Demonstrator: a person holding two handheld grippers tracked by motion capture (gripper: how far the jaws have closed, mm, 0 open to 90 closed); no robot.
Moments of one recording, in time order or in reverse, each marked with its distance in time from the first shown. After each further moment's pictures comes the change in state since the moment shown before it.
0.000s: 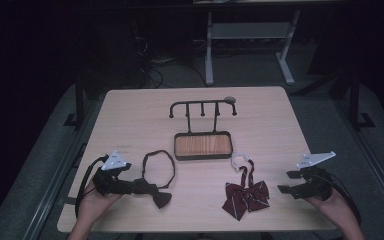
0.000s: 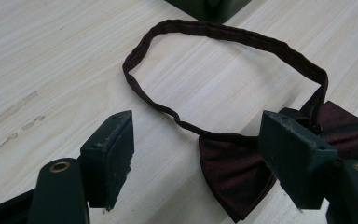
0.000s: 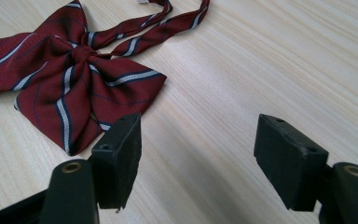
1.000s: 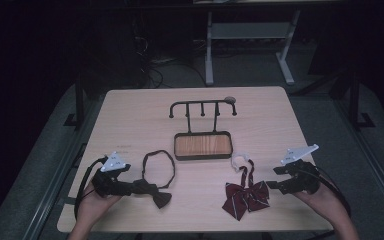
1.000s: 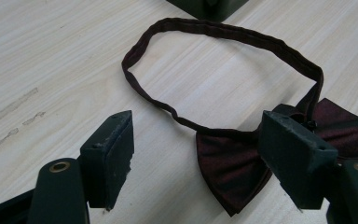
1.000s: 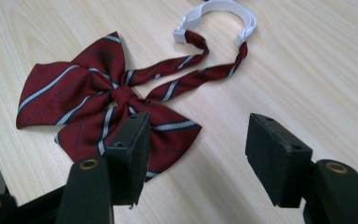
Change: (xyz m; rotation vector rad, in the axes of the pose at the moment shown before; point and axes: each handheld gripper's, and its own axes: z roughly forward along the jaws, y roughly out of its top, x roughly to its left) left arm -0.004 -0.002 -0.003 -0.010 0.006 -0.007; right arm 0.027 0.043 0.002 0.036 0.013 -0.109
